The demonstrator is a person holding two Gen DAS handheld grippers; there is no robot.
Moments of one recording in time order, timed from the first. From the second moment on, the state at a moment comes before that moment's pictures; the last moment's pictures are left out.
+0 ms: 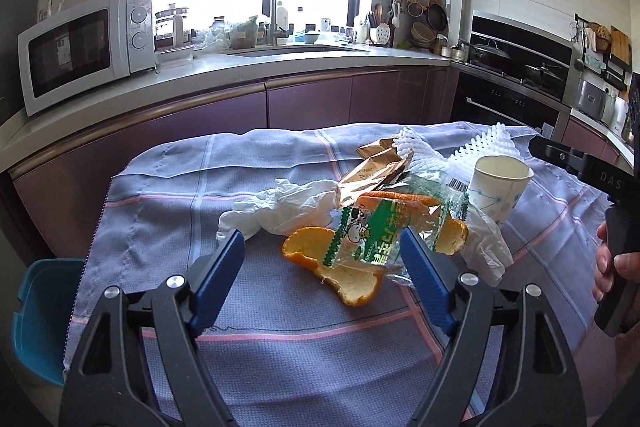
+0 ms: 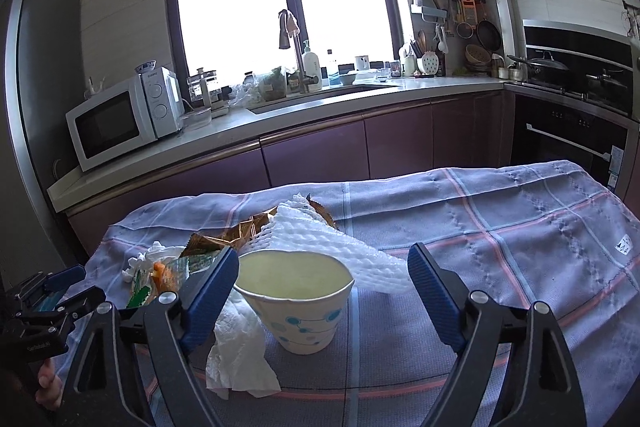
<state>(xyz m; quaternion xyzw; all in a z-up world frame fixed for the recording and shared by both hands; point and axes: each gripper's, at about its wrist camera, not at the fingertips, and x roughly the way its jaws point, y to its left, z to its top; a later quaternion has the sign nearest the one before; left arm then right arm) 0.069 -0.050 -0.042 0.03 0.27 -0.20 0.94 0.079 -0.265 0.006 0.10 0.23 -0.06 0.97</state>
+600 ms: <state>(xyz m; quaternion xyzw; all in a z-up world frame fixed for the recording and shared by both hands) 0.049 -0.091 -0.049 0.11 0.26 -0.29 0.92 0.090 -0.277 -0.025 0.17 0.30 0.03 0.94</state>
